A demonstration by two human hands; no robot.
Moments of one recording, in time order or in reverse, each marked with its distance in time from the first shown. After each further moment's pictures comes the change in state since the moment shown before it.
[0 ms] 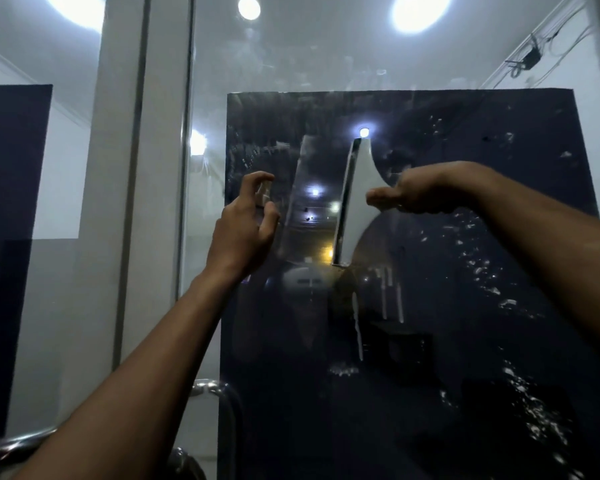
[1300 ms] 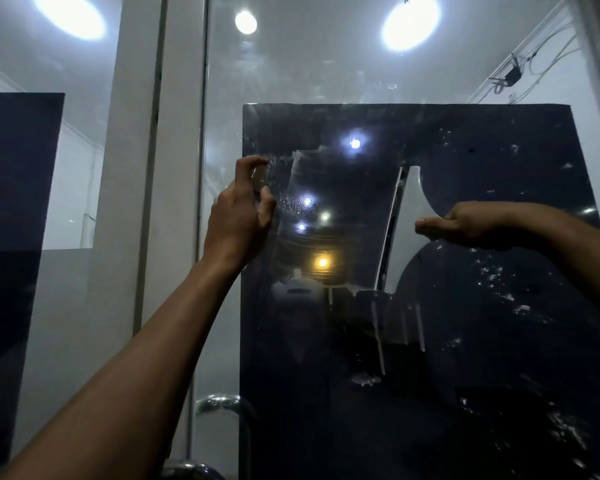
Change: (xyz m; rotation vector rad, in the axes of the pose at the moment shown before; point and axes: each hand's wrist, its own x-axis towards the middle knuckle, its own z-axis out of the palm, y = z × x) left_hand 0.026 -0.017 -0.030 0.046 0.086 0.073; right_hand -0.028 0.035 0.024 0.115 0.016 0.081
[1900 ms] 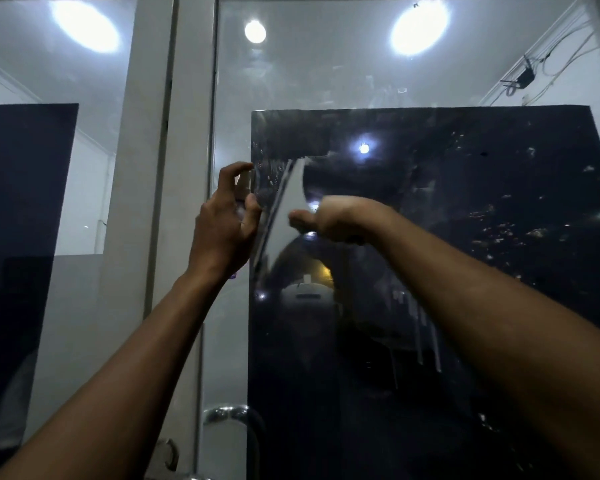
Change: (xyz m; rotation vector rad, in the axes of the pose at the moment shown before) left_hand -0.005 -0.018 -0.019 -0.022 0.031 -0.010; right_hand 0.007 -0.178 0.046 -0.063 0.060 -0.302
